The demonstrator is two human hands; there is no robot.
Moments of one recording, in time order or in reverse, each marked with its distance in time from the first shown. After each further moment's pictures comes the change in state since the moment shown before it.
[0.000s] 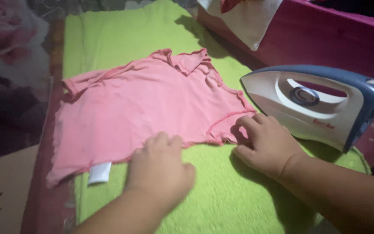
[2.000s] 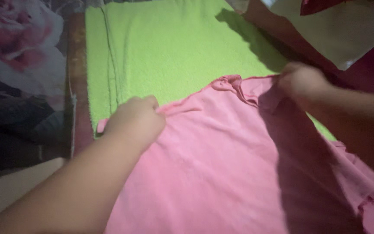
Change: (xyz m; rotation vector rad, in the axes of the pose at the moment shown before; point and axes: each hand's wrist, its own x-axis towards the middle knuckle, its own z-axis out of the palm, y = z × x) left_hand 0.203 -0.193 -0.033 -0.102 0.044 -0.233; right_hand 0.302 0.034 0.051 0.444 0.021 0.302
